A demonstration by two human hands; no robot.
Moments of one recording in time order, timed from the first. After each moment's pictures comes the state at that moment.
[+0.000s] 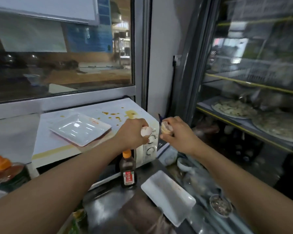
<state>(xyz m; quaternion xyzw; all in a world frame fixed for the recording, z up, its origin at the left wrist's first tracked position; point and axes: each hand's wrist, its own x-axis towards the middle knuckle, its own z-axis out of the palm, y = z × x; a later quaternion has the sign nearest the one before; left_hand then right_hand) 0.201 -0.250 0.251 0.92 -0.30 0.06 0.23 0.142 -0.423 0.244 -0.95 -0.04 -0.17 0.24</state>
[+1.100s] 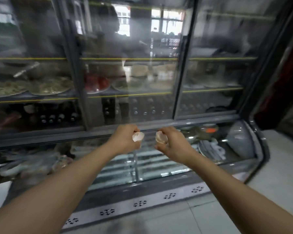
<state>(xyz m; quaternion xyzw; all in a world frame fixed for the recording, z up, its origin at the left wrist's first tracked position) -0.302 -0.457 0.212 0.62 -0.74 -0.15 0.19 -0.493 -0.450 0.200 -0.80 0.52 -0.26 0.14</state>
